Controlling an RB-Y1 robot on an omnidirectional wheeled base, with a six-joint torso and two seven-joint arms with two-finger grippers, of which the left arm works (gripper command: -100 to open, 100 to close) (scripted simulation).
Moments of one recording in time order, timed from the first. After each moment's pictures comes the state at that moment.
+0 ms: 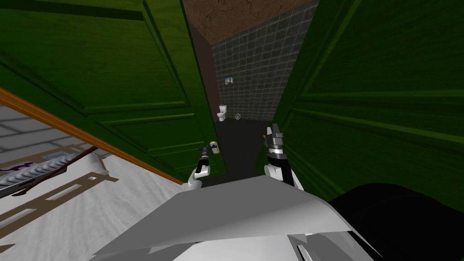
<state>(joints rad) -0.10 0.01 0.08 -1.20 0.00 -0.28 0.00</state>
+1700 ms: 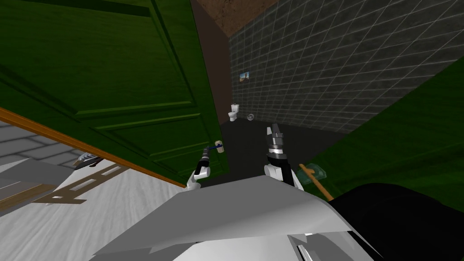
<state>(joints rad) -0.05 0.06 -0.02 -1.24 0.16 -0.27 -0.17</state>
